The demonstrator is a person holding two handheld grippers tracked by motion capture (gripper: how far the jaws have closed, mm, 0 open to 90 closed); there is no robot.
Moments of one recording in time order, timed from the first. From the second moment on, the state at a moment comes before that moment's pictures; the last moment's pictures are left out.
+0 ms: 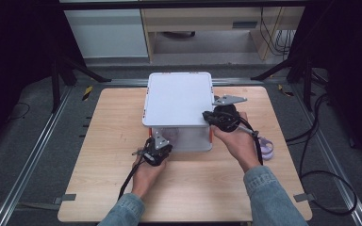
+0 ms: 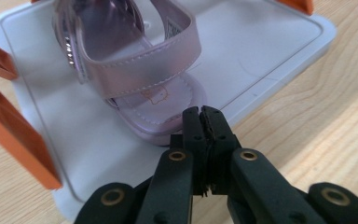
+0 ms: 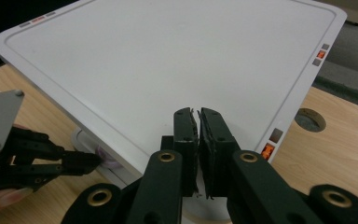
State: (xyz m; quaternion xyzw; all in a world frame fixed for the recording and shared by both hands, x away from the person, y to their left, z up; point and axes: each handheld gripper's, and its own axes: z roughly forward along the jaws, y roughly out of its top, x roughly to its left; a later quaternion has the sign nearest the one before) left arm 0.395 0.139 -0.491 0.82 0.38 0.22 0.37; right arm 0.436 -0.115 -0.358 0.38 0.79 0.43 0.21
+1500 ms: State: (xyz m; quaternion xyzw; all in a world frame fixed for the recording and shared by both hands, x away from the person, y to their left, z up) left arm 0.351 0.259 -0.487 0.79 0.43 0.22 0.38; right arm 0.389 -0.245 -0.420 0.44 0.78 0.39 0.22
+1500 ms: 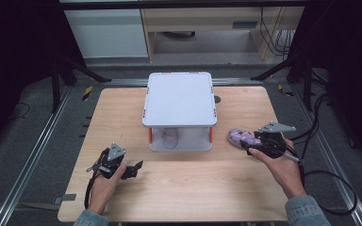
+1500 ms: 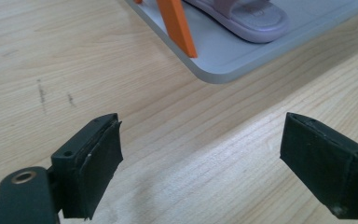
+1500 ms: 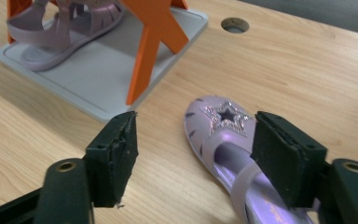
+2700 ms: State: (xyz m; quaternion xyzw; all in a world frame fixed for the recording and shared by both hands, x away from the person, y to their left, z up) left arm 0.349 0.280 -0.490 0.76 0.48 0.22 0.38; right arm 0.395 -0.274 -0.475 0.41 0.81 0.35 0.23
